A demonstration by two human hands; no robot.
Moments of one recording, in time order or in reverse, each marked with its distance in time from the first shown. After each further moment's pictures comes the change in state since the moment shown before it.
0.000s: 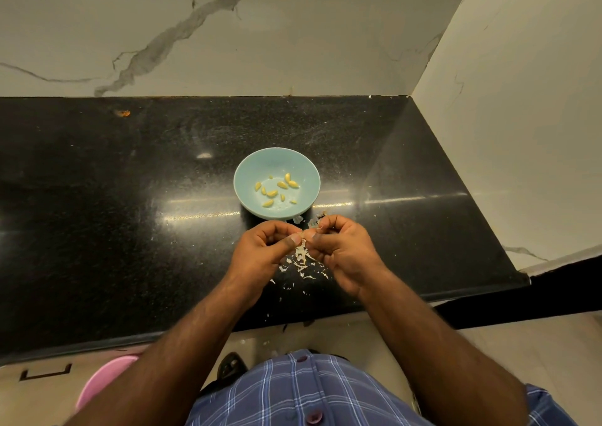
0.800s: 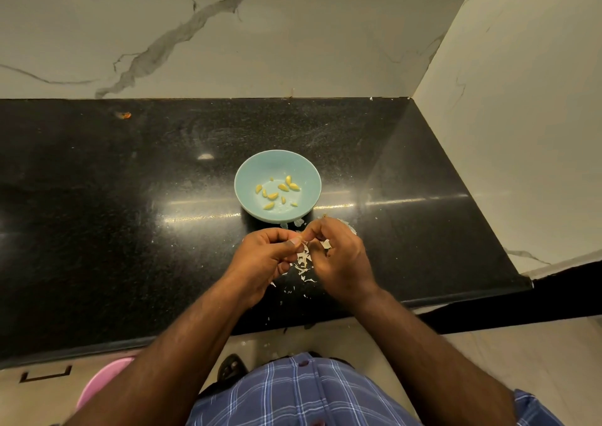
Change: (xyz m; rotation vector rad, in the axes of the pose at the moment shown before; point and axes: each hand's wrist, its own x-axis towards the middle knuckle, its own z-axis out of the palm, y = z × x) left_hand 0.011 0.000 -0.002 -0.119 -0.025 -0.298; right_hand 0.000 0.021 -0.003 -0.961 0.104 -0.890
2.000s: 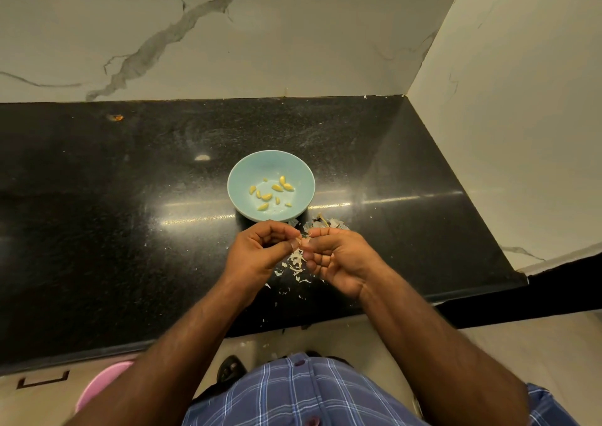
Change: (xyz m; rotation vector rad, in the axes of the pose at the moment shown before) left_hand -0.004 -0.001 0.002 0.125 0.020 0.374; right_hand 0.023 -0.009 -0.024 1.026 -0.190 1.223
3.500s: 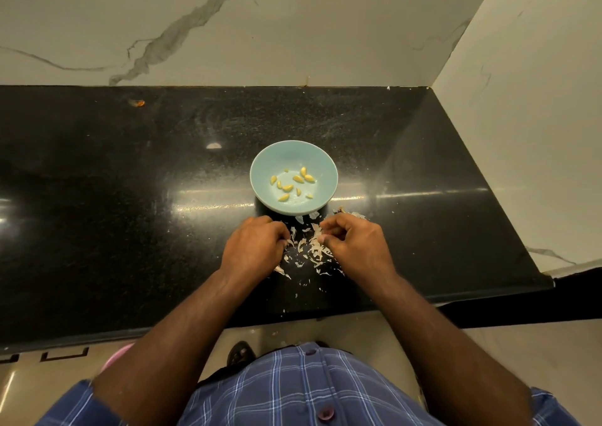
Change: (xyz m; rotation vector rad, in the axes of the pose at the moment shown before) left_hand 0.024 -0.015 -0.039 1.251 -0.026 0.077; right_hand 0.020 0.020 0.000 -1.053 0.230 -0.678
